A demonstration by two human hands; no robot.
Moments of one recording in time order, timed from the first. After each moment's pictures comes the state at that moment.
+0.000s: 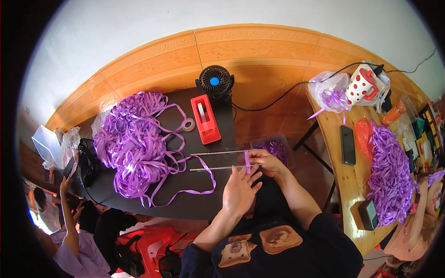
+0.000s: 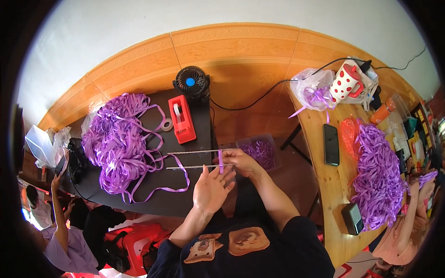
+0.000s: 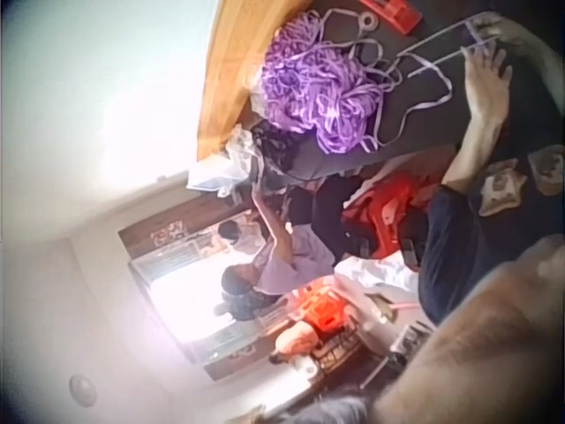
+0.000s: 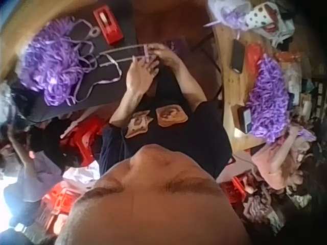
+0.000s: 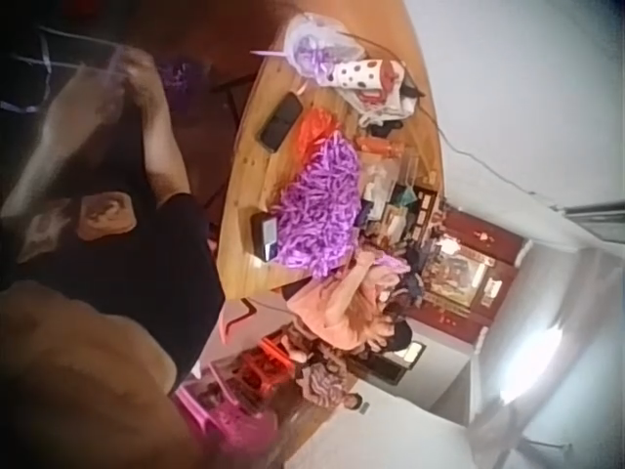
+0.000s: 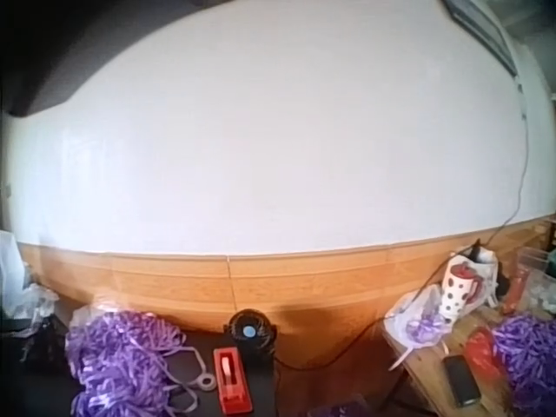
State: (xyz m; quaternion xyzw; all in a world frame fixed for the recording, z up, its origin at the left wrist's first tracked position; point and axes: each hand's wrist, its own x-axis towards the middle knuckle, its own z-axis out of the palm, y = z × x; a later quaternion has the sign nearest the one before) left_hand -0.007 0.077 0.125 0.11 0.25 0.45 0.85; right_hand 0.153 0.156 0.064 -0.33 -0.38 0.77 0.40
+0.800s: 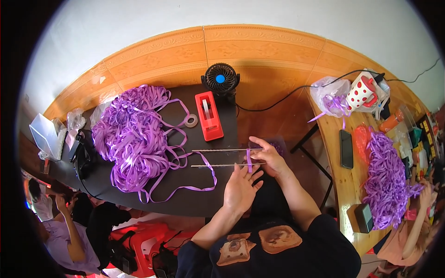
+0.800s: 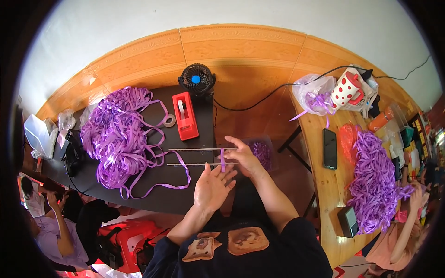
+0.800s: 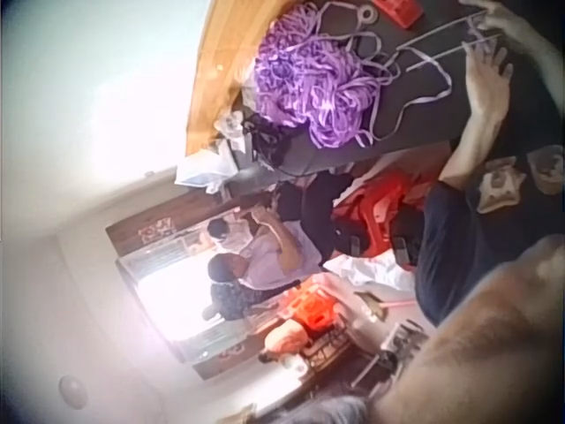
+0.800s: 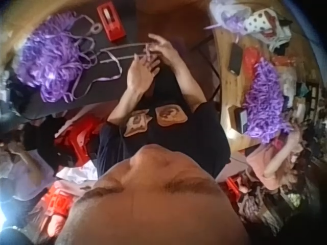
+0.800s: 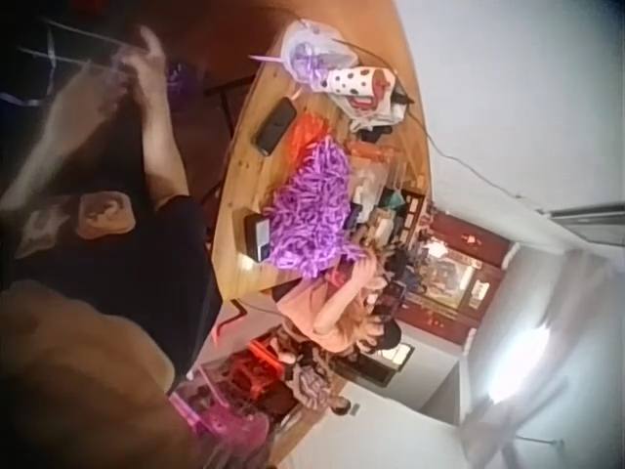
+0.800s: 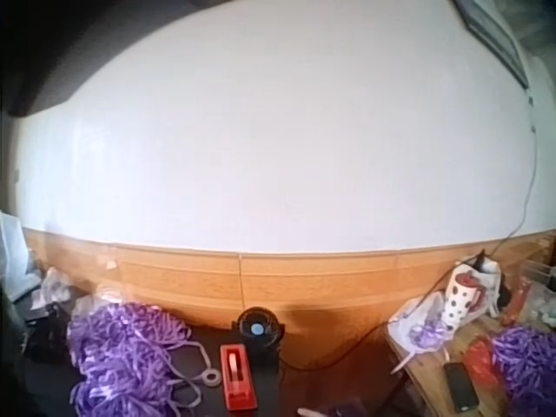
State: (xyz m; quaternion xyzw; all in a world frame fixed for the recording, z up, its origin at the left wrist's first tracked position) left_hand -0.007 0.077 0.126 0.12 0.24 0.45 0.85; right_hand 0.150 0.148 0.096 -0.35 -0.36 0.72 0.48
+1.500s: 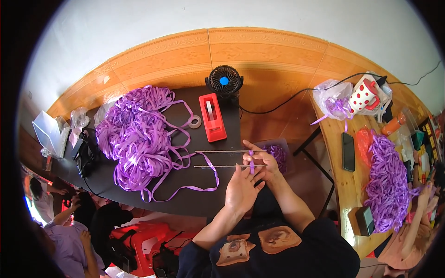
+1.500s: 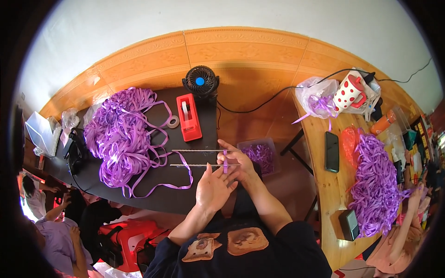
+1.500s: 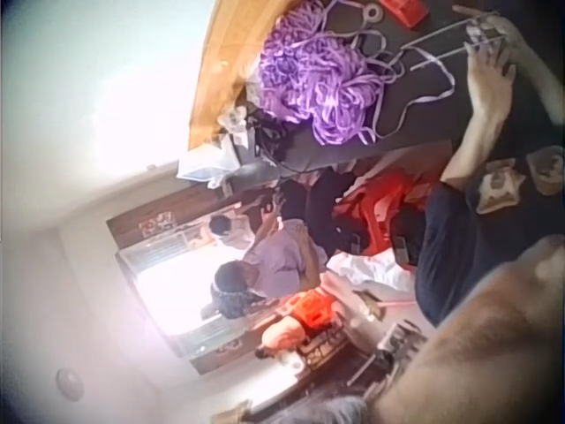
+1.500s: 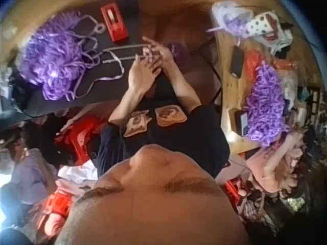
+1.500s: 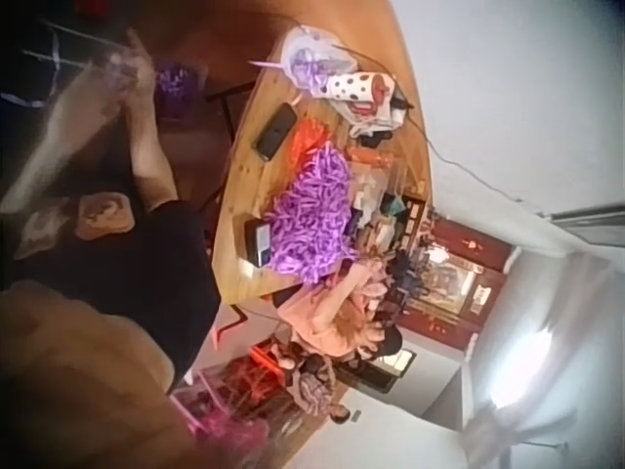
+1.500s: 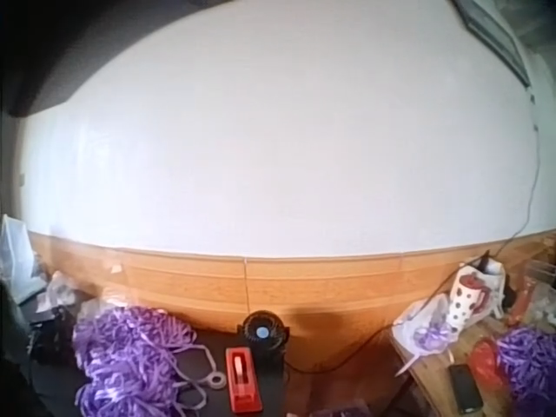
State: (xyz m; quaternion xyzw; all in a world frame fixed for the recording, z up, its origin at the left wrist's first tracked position) left_hand -0.006 0.079 0.125 0.11 0.22 0.46 0.85; right_hand 0.132 0.158 0.054 -0.09 -0.21 0.85 0.47
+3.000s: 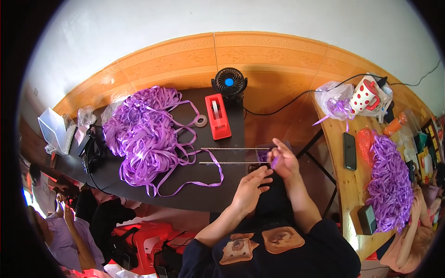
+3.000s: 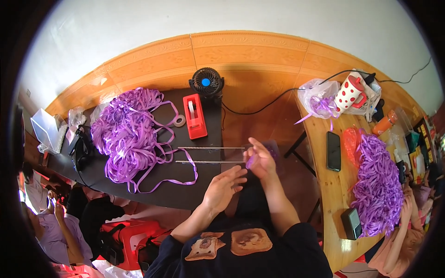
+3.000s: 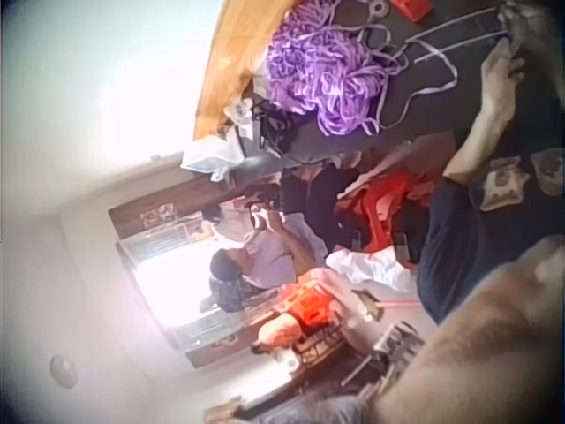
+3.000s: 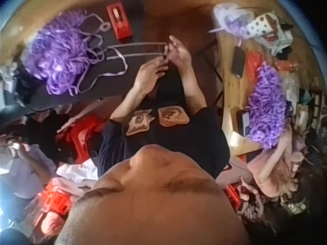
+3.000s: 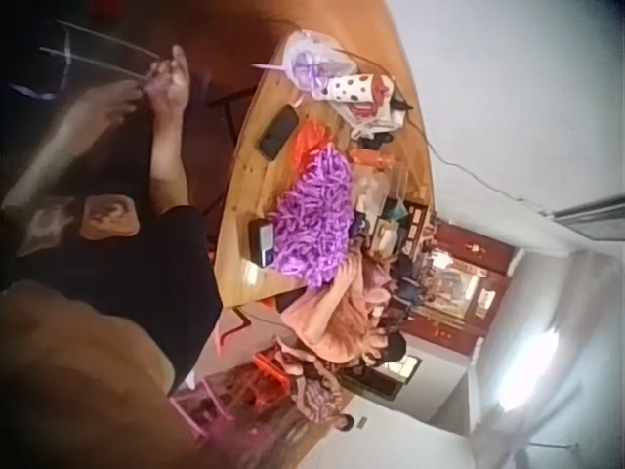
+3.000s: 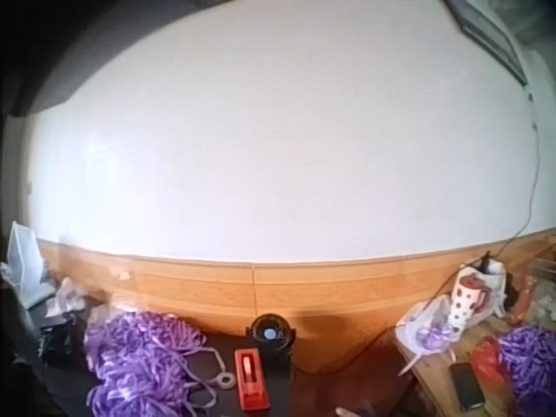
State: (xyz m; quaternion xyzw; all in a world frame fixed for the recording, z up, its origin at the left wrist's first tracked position) left_hand -0.002 0.062 0.131 0.25 0.30 0.42 0.82; right_hand 0.188 0.137 0.050 -0.16 -0.15 0.76 0.62
